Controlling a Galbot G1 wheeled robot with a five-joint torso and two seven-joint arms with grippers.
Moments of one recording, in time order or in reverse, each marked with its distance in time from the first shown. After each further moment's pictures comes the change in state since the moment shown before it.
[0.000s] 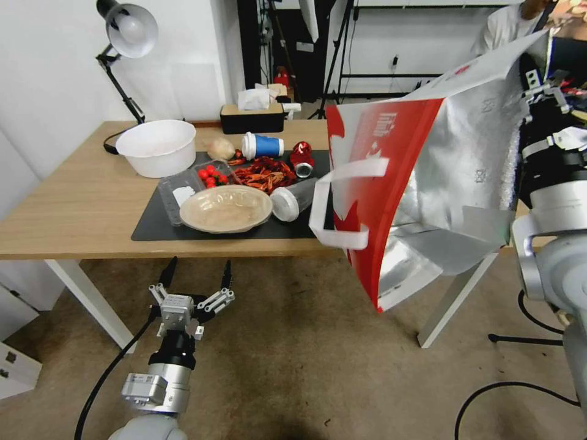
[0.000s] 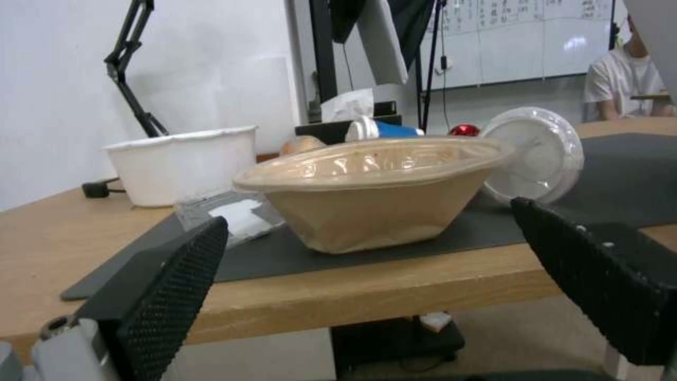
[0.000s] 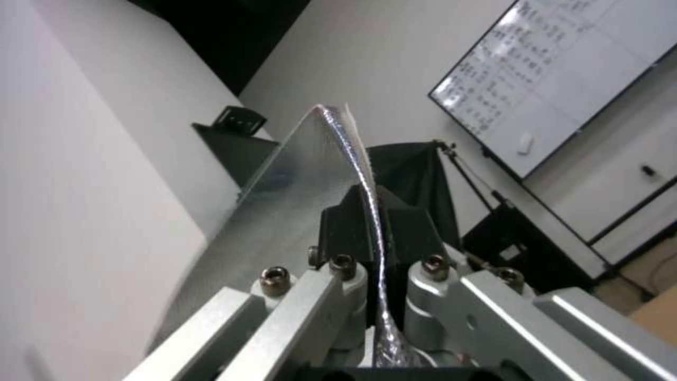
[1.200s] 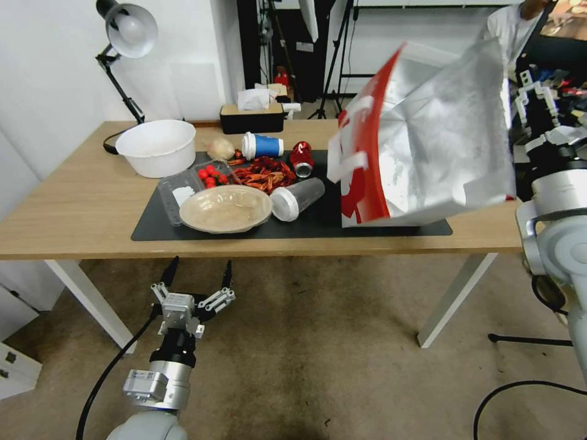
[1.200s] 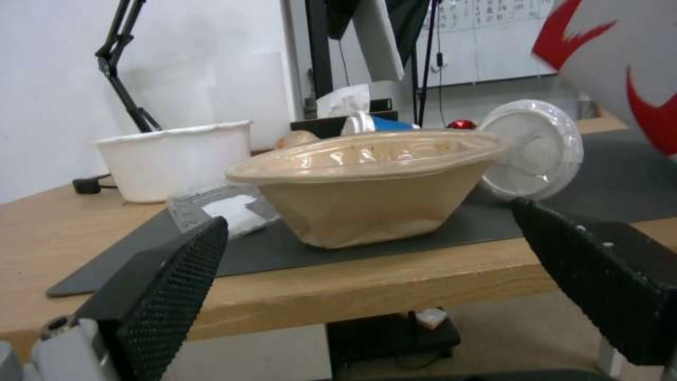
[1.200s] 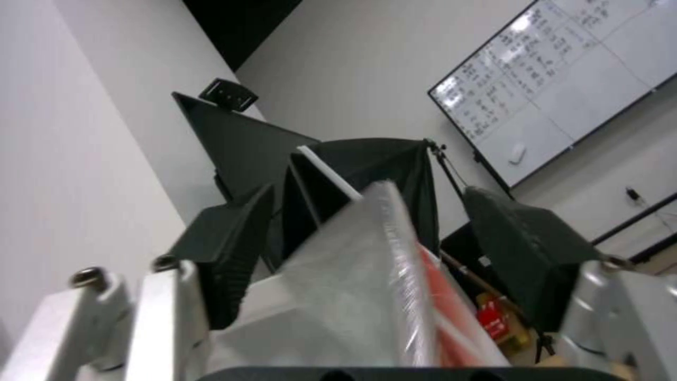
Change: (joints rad) left arm -0.018 0.018 0.001 0.017 -0.020 0.008 0.001; right arm 0.036 -0.052 0.004 -0.156 -0.054 -0.036 -0.147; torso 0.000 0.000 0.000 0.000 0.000
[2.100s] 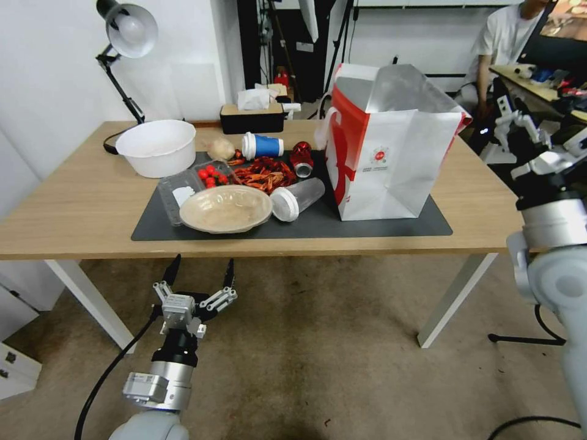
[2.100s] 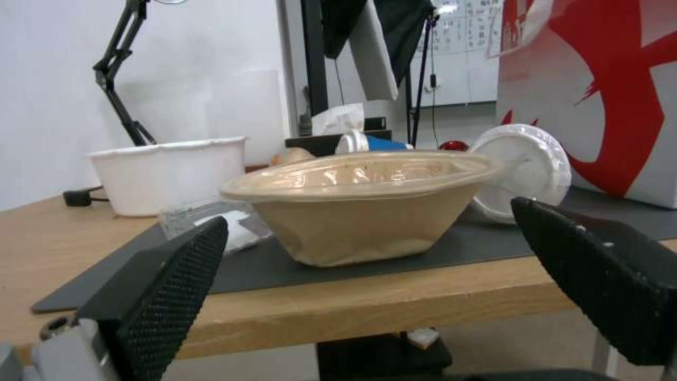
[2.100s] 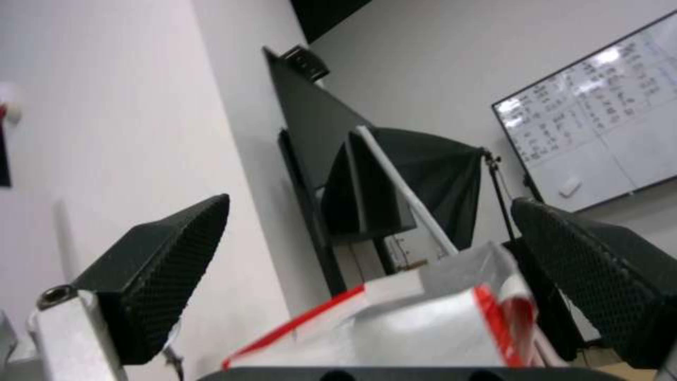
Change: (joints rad) left arm -0.007 0.004 -0.002 0.017 -0.028 -0.056 0.019; right arm -0.218 0.085 0.051 0.098 -0.251 0.049 -0.262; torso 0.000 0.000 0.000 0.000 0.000
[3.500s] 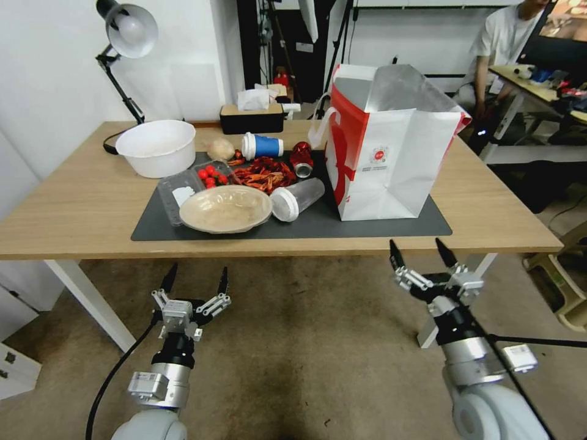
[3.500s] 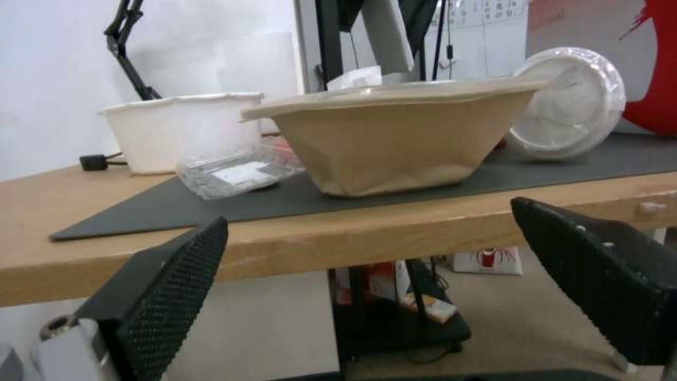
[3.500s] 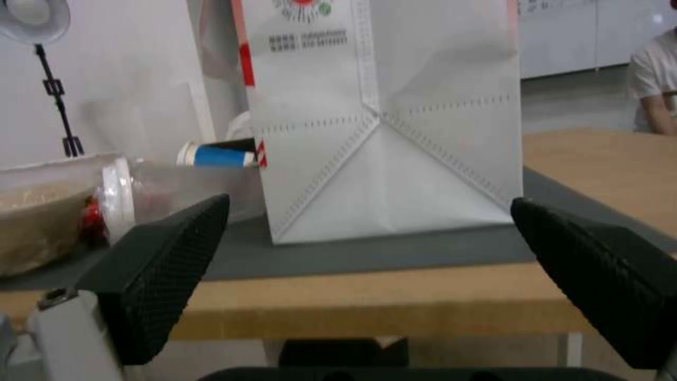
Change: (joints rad) left arm -0.035 0.005 -0.030 0.123 -0.002 -0.049 -0.008; right arm -0.471 0.405 -0.146 -0.011 -0.786 0.116 -0.065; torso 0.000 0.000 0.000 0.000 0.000
